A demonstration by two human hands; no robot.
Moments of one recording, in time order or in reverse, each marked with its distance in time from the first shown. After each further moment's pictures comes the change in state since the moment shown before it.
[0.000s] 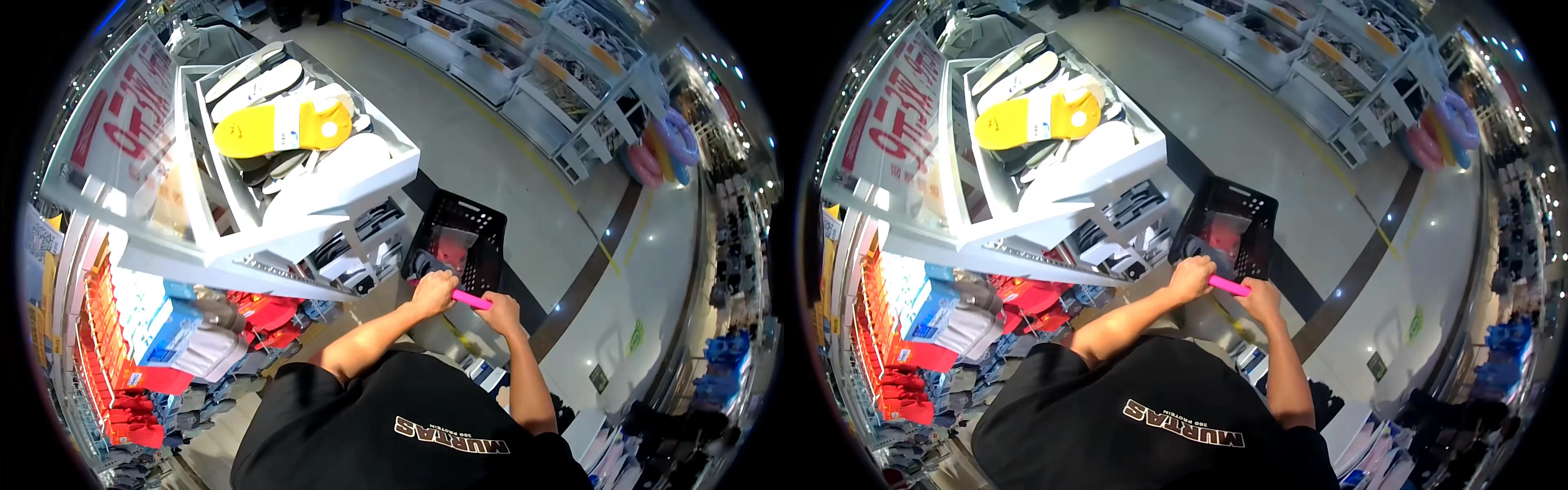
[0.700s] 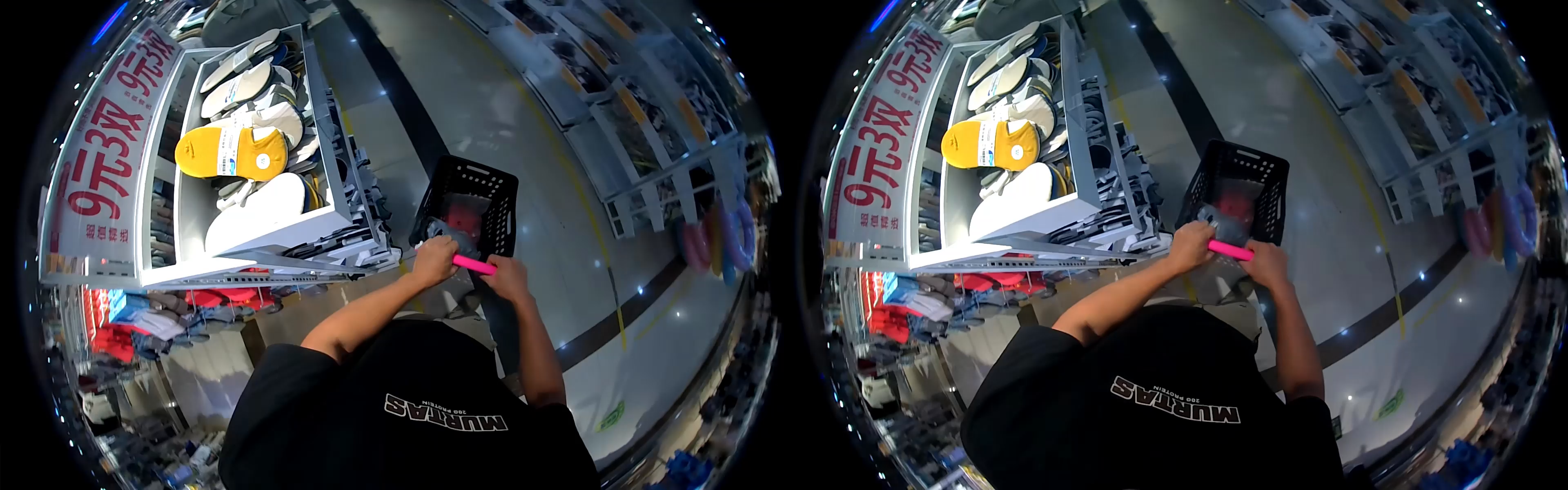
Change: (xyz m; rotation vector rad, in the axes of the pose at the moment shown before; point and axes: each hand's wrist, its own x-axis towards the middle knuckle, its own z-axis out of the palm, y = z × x) left_hand 0.218 -0.048 0.040 0.140 0.251 -0.368; right_hand 0.276 0.097 -0.100 -0.046 -0.211 -0.352
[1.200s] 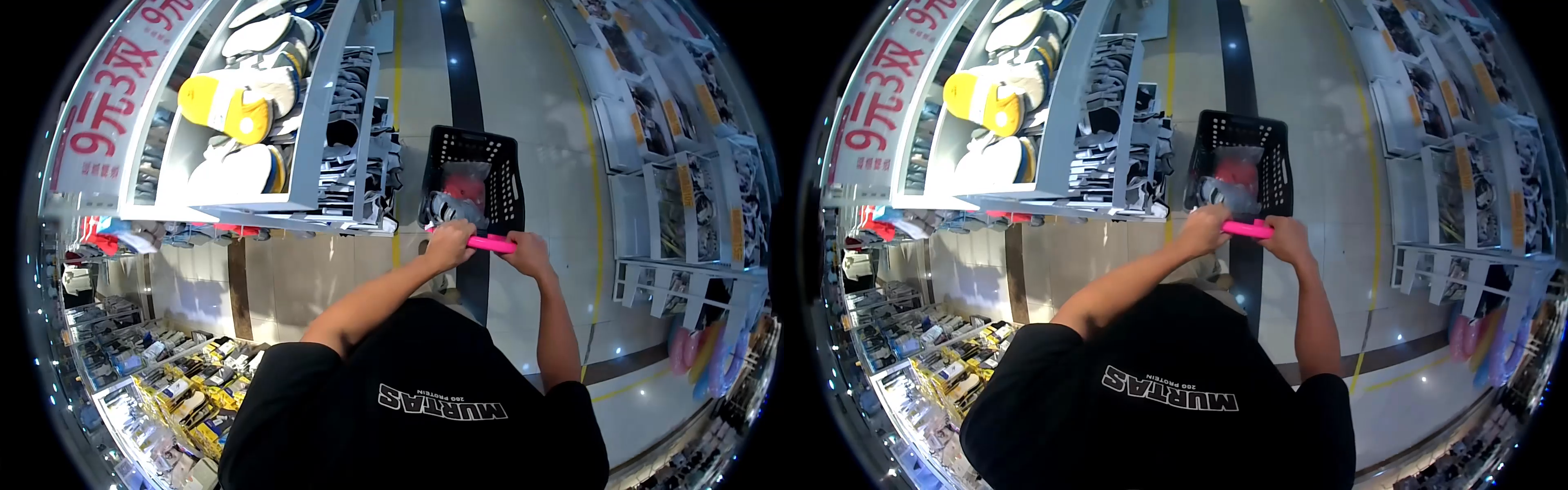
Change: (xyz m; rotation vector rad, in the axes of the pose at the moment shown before) left_hand 0.104 0.029 0.048 -0.052 0.123 -0.343; right_hand 0.165 0.080 -0.099 -0.165 -0.325 -0.303
